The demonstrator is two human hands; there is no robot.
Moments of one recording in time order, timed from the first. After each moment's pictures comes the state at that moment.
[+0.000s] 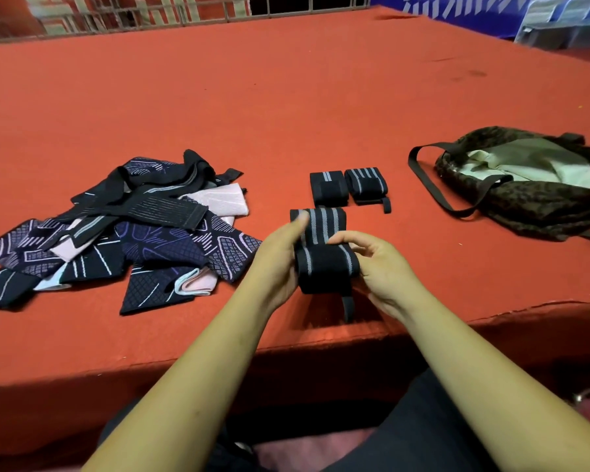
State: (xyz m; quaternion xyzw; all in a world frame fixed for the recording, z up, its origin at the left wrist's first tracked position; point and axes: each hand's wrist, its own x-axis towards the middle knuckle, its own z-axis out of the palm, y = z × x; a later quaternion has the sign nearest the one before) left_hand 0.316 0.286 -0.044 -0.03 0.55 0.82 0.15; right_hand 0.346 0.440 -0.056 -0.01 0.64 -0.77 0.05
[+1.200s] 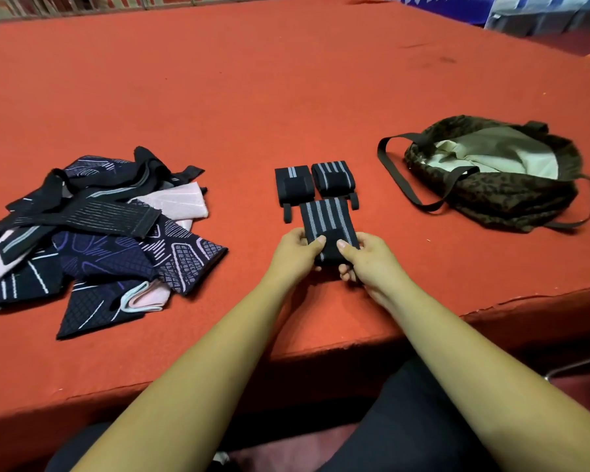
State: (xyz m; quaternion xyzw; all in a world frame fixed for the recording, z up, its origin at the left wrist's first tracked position) left_hand 0.255 0.367 -0.112 0.01 0.76 0.64 0.12; right_hand 0.294 0.500 -0.110 0.13 0.70 -0.70 0.01
